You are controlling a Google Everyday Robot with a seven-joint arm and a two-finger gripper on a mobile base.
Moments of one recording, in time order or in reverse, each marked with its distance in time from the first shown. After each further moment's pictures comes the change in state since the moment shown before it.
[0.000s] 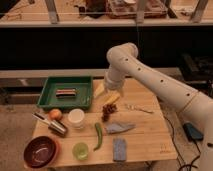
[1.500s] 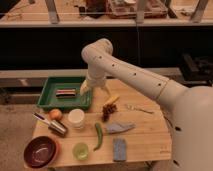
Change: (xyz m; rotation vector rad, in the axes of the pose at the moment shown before) arm 0.037 -0.069 0.013 -0.094 0.023 0.182
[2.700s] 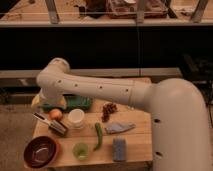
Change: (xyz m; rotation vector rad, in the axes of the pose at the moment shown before) arm -0.061 -0.238 0.036 0.263 0.120 -0.089
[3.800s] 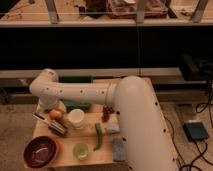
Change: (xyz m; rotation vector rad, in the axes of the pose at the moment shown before) arm 0.018 0.034 0.108 -0.195 -0.078 0.065
